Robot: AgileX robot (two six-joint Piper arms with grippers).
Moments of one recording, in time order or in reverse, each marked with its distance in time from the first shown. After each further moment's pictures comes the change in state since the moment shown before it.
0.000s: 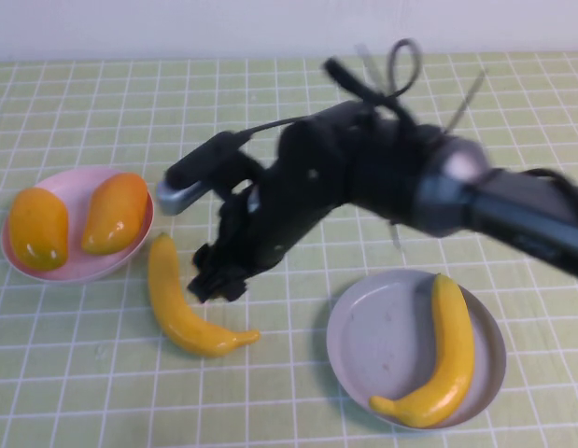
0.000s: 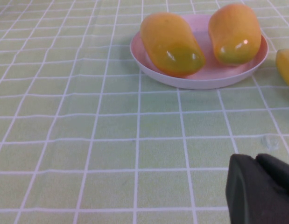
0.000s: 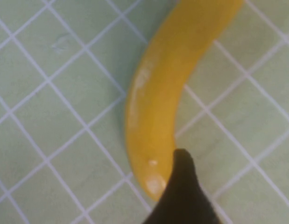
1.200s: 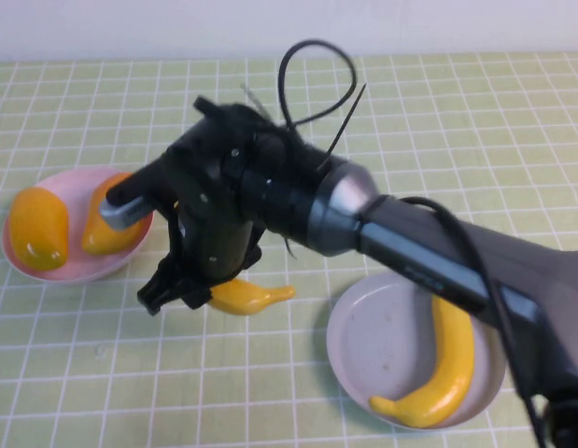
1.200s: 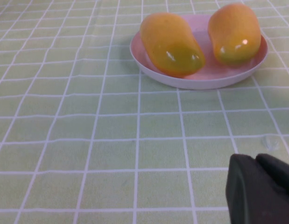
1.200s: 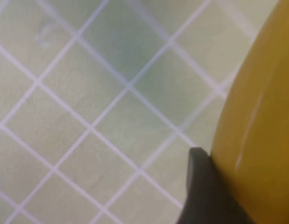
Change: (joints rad) right arm 0.127 0.229 -0.416 -0.259 0.375 0.360; left arm 0.000 0.000 0.000 0.000 0.000 0.000
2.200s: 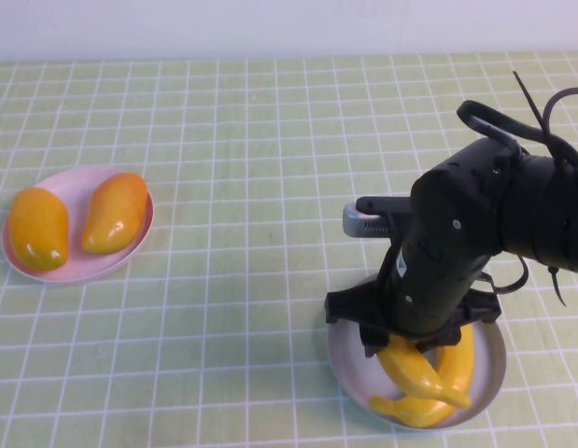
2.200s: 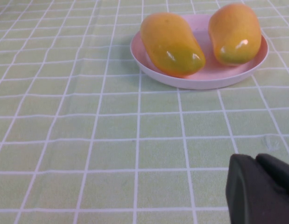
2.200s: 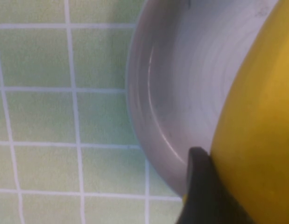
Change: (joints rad) right arm -0.215 -0.522 0.892 0.098 -0.221 0.491; left arm 0.000 0.000 0.000 0.000 0.000 0.000
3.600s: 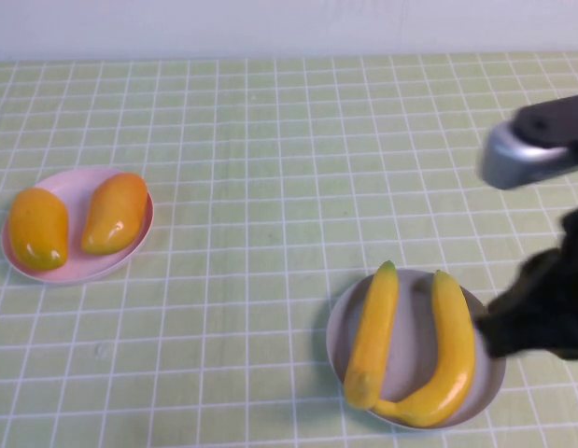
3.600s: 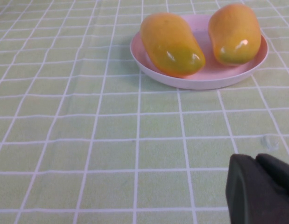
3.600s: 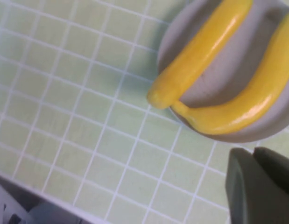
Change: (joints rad) right arm 0.134 -0.580 0.014 -0.117 0.239 -0.163; left arm 0.000 0.000 0.000 0.000 0.000 0.000
